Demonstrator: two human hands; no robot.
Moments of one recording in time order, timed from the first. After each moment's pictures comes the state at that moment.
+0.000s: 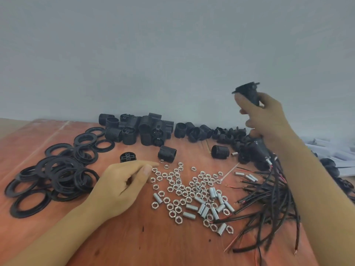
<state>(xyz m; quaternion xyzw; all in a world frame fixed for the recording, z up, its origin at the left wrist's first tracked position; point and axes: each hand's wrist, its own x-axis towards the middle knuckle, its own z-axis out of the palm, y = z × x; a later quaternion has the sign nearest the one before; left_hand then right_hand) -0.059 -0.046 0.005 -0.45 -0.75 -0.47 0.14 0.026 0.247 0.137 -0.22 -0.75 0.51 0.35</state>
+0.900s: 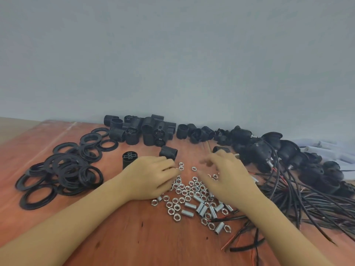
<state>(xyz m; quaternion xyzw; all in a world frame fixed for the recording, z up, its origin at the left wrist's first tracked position) -0.068 -0.003 0.018 -0.65 -0.69 -0.13 0.27 0.058 0.199 0.033 -0.06 -0.97 0.12 0.21</state>
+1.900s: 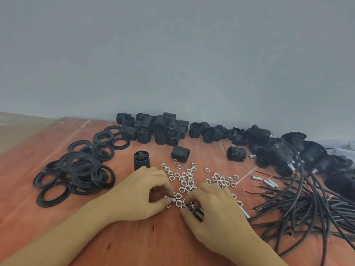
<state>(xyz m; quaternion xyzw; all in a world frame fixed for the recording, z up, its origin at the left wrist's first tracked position) -0.058 -0.043 0.004 -0.56 -0.78 -0.28 0.04 0.076 0.129 0.006 -0.01 -0.98 0.14 0.13</state>
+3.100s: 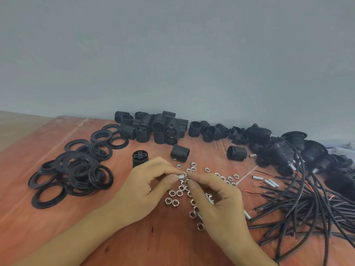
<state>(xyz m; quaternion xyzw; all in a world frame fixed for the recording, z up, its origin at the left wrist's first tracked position) -0.041 -0.028 0.011 -0.48 -0.72 -0.49 0.10 0.067 0.116 0.010 -0.01 -0.77 0.54 0.33</state>
